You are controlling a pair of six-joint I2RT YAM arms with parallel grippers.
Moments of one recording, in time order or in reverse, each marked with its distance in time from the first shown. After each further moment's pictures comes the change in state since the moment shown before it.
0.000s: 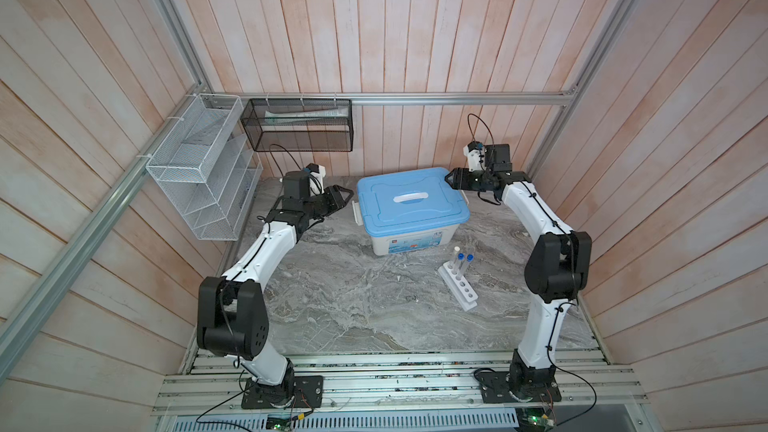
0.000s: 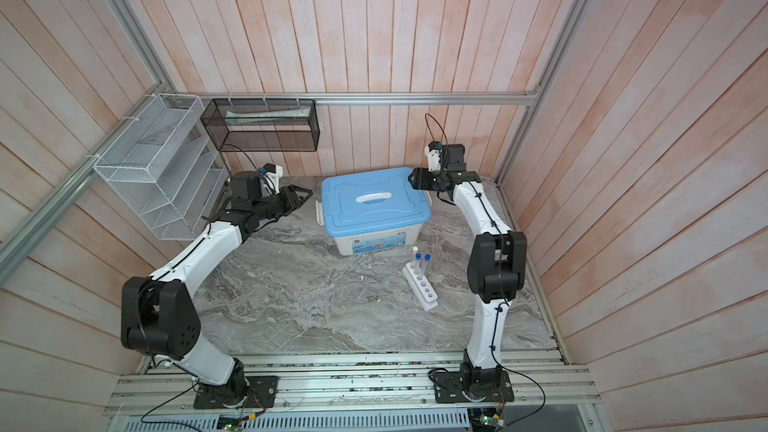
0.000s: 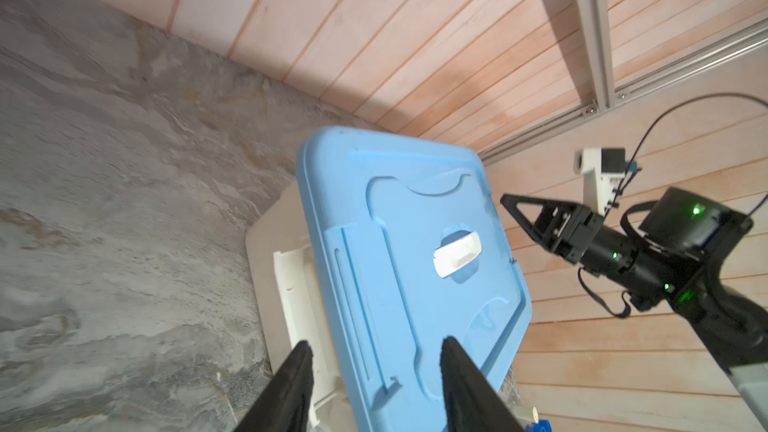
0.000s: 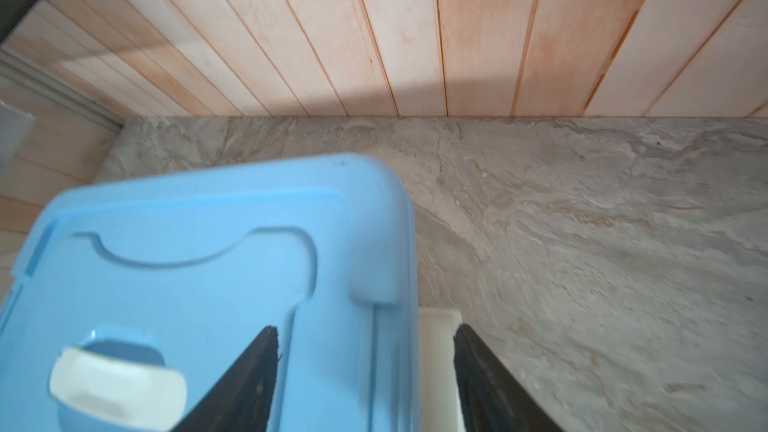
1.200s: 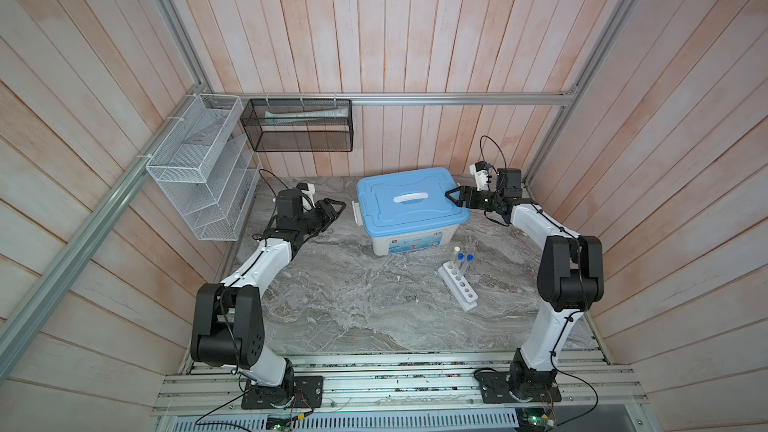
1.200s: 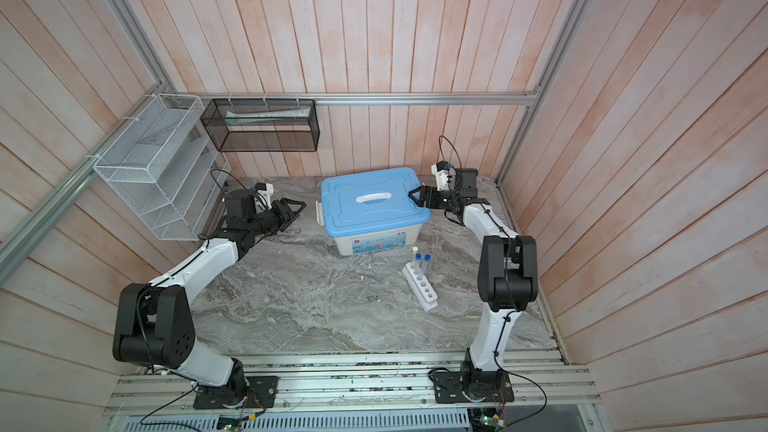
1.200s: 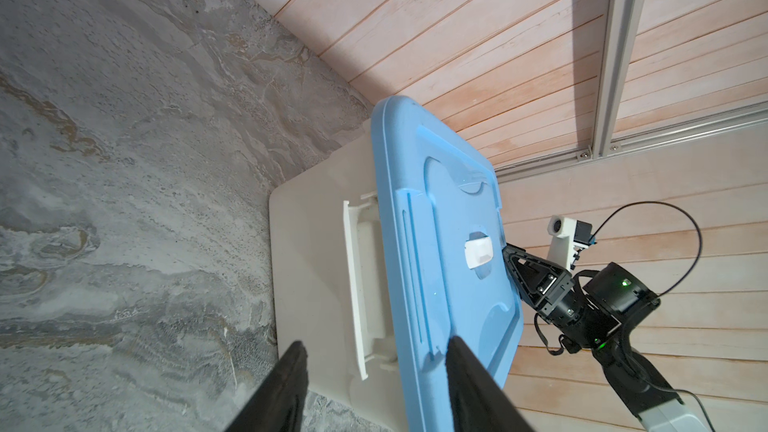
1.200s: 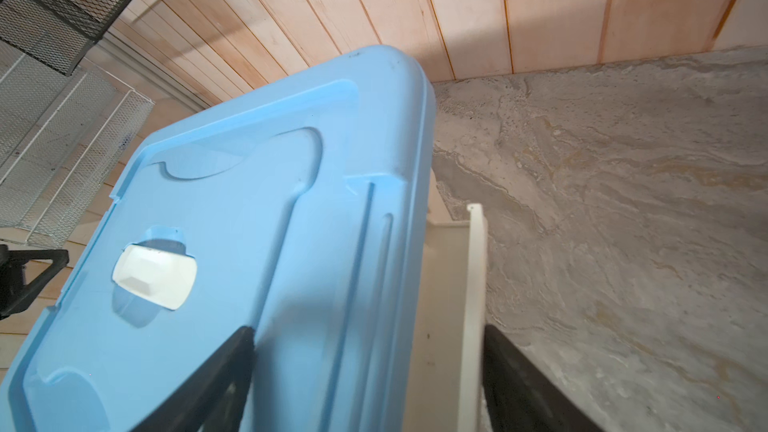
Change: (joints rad) left arm 0.043 -0.009 -0.216 0.186 0.043 -0.196; right arm -0.089 -0.034 -0.308 0.324 -0.316 0.042
